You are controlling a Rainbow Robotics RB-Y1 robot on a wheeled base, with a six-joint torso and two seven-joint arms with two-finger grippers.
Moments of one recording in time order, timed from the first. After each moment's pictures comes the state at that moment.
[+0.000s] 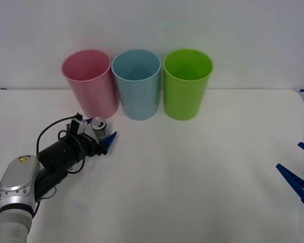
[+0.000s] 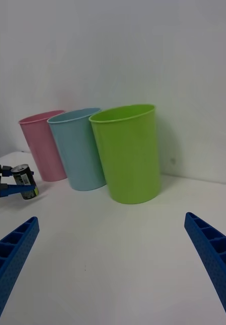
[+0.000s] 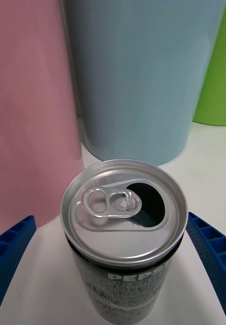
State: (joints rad) right arm 0.35 -0.40 -0.52 -1.66 0.96 -1.22 0.00; left arm -0.31 0.17 0.28 -1.06 -1.56 -0.73 -0.18
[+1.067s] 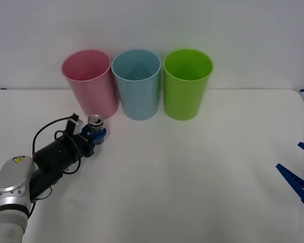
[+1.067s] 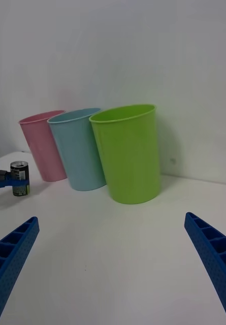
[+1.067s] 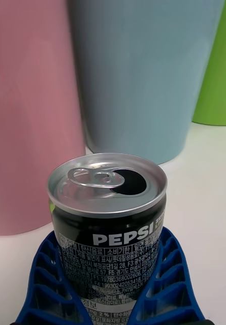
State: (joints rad) right arm 0.35 -0.40 -0.52 -1.66 0.96 -1.22 0.00; left arm -0.30 0.20 0.29 -1.06 -1.53 -0.79 -0.19
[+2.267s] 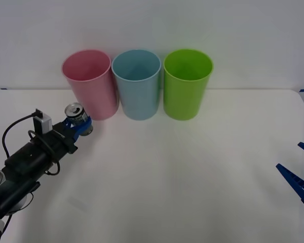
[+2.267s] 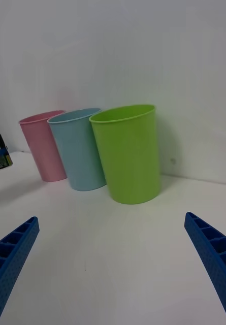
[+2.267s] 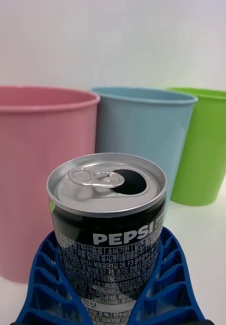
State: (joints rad) right arm 0.35 -0.40 -0.52 -1.66 0.96 -1.22 0.00; left arm -0.11 0.26 0.25 -1.35 -1.16 -0.84 -0.17
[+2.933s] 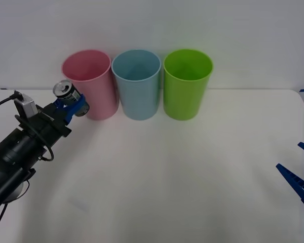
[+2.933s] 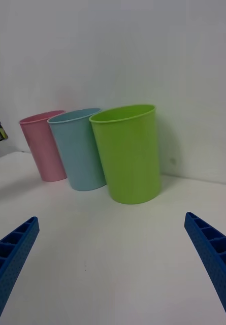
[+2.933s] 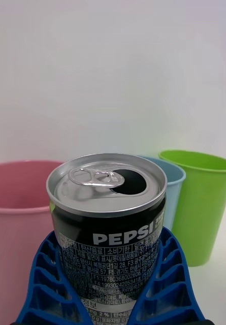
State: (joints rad) right arm 0.35 -0.40 -0.52 -1.66 0.96 -1.22 0.00; left arm -0.10 0.28 0.26 -1.50 -1.06 -0.82 -0.10
